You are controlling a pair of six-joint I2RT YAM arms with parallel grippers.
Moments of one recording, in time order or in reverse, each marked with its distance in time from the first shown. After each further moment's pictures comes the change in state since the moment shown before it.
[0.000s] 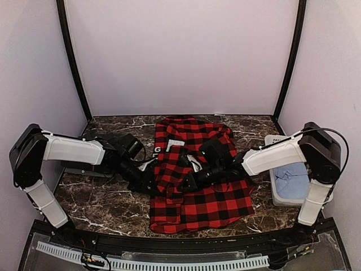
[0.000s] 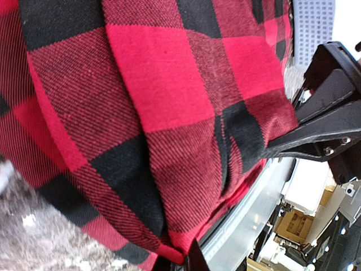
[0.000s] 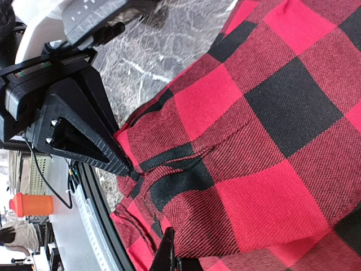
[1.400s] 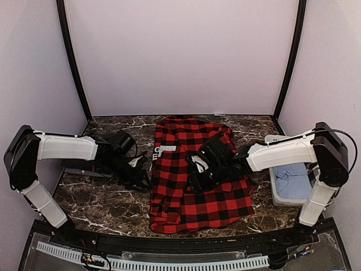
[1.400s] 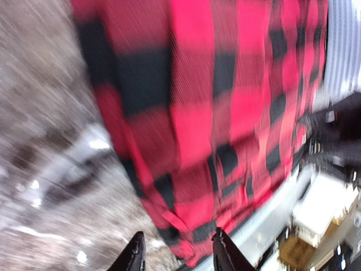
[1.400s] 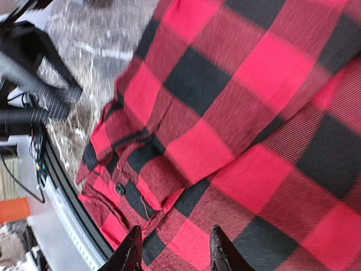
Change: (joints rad) left arm 0.055 -0.056 -0.009 -0.147 -0.105 0.003; right arm 0.024 -0.058 0.058 -0.322 0.139 -0.023
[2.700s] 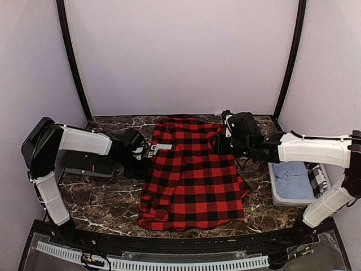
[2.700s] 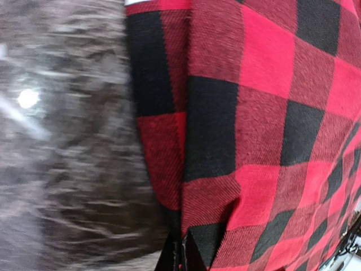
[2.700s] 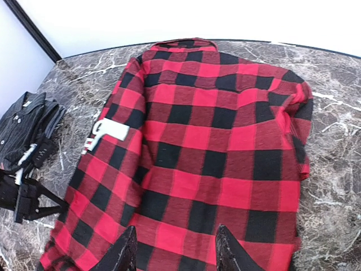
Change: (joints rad) left arm 0.029 0.224 0.148 0.142 -0.388 -0.065; right arm -0.138 -0.302 -0.056 0.114 0.665 -0.065
